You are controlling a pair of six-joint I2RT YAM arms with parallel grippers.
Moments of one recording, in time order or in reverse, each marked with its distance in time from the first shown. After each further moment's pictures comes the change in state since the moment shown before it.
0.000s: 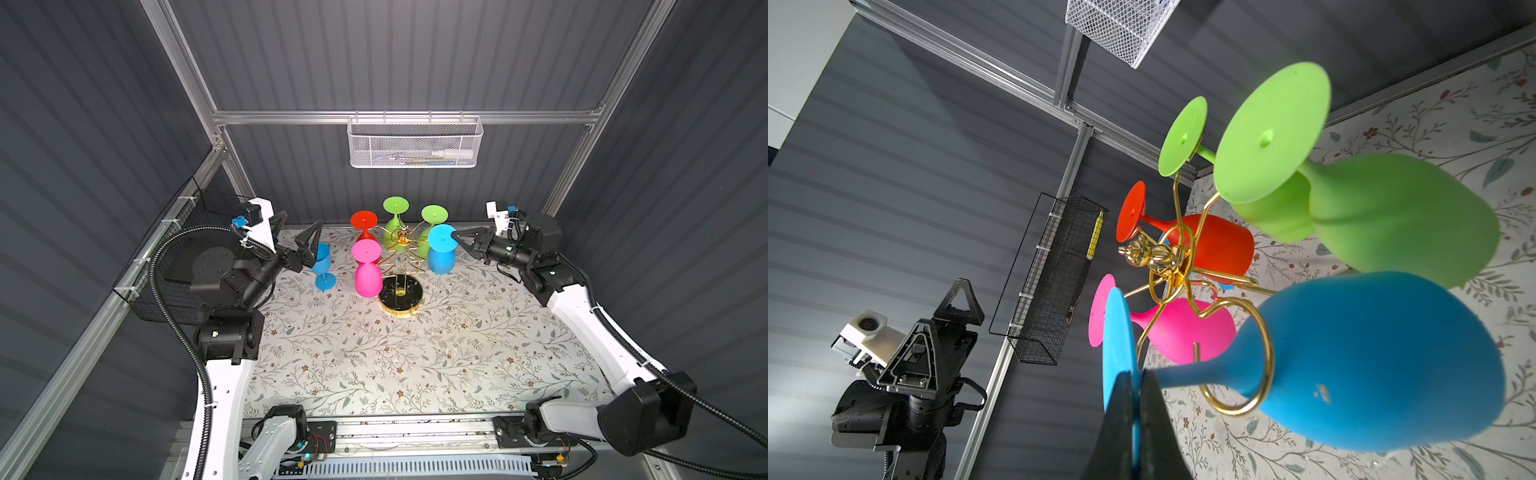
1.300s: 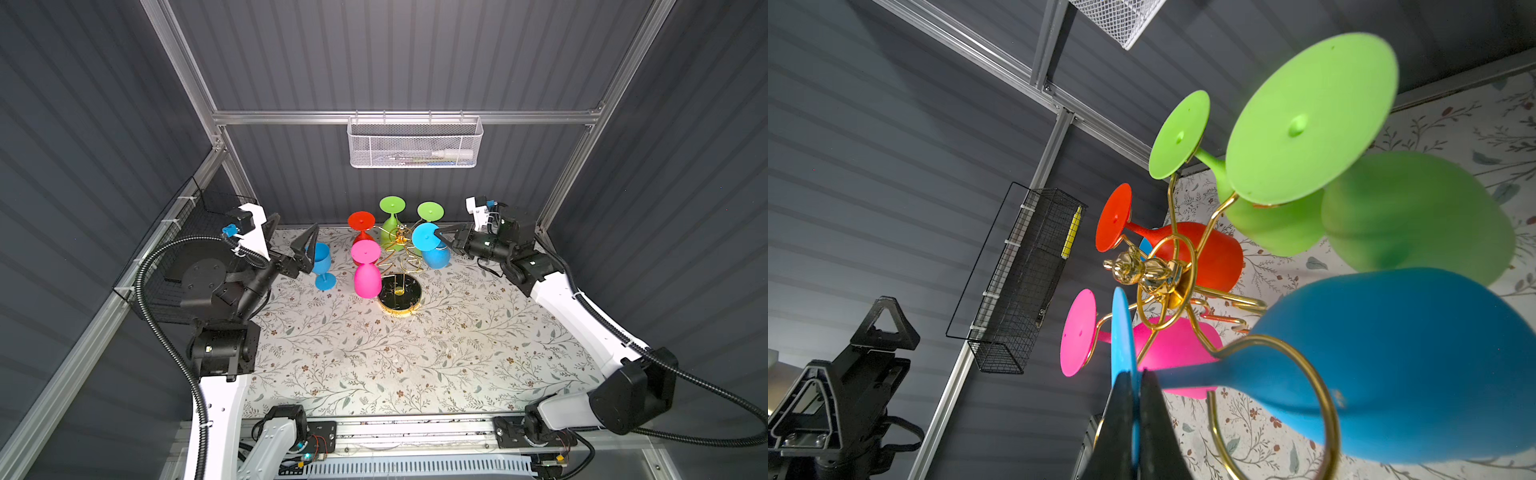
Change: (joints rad) left arm 0.000 -0.064 0.000 -0.016 -0.024 0.000; right arm 0.121 0.116 0.116 -0.052 0.135 -0.093
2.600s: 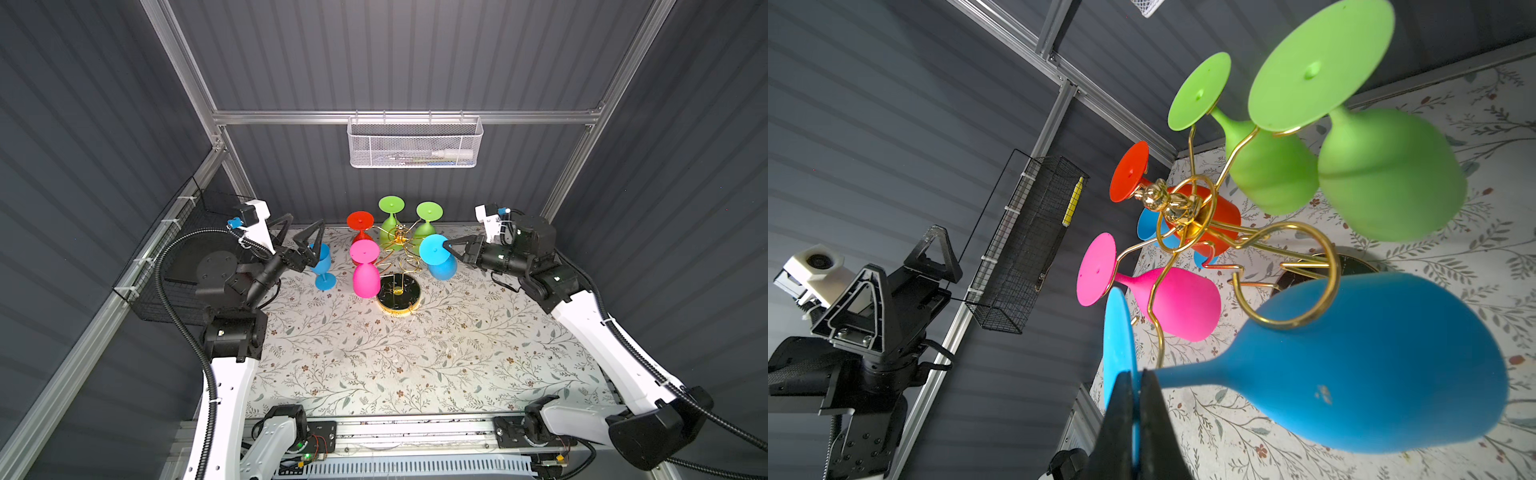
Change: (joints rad) left arm 0.000 0.059 -0.082 0.156 0.113 -0.193; right arm 0.021 -0.200 -0.035 -0.202 0.028 -0.087
